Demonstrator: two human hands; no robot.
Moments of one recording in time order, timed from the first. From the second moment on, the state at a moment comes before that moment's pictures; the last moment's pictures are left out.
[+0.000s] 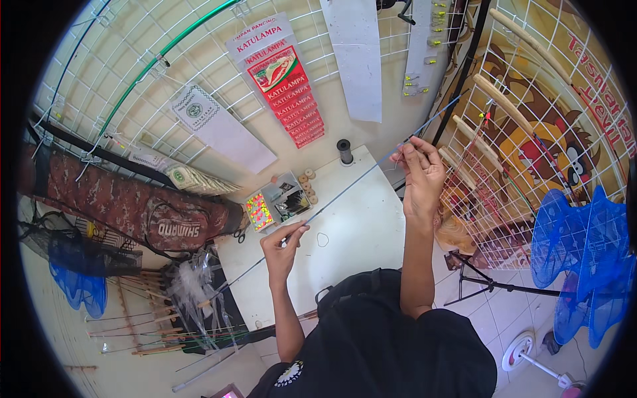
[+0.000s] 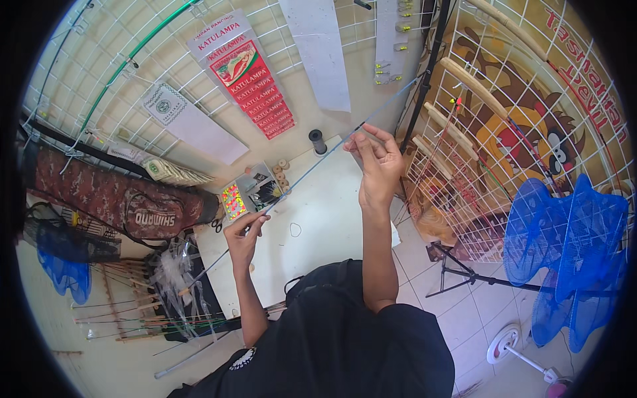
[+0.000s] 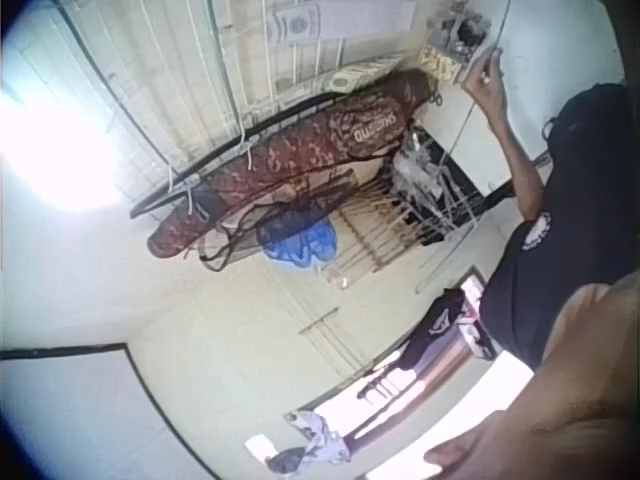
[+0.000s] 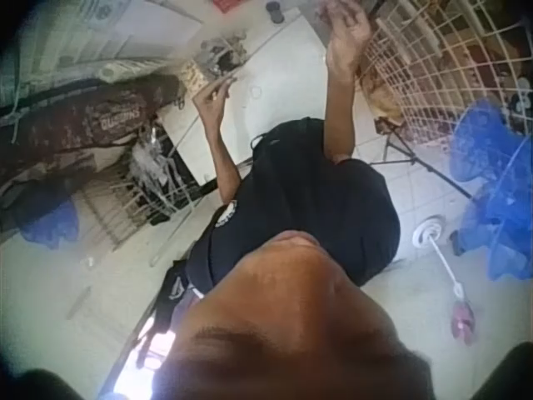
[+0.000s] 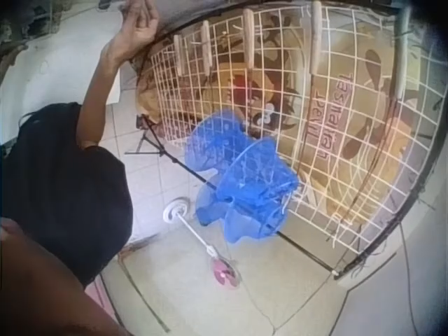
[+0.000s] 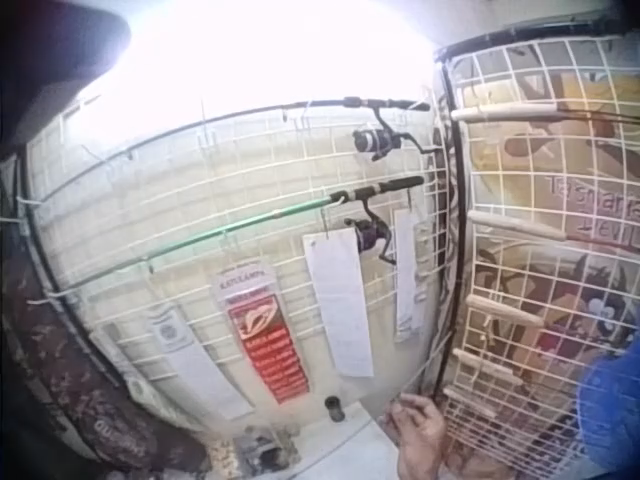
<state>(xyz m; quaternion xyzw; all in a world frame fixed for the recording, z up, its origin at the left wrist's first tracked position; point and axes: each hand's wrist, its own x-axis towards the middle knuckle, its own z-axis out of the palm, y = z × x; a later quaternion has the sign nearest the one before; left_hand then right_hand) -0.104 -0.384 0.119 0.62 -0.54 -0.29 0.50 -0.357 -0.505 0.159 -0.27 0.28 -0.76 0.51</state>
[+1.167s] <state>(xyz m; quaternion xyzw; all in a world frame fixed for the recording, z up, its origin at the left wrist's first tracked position) -0.113 -0.379 0.119 0.63 -0.55 -0.28 0.48 -0.375 -0.510 0.177 -0.22 0.34 -0.77 0.49</state>
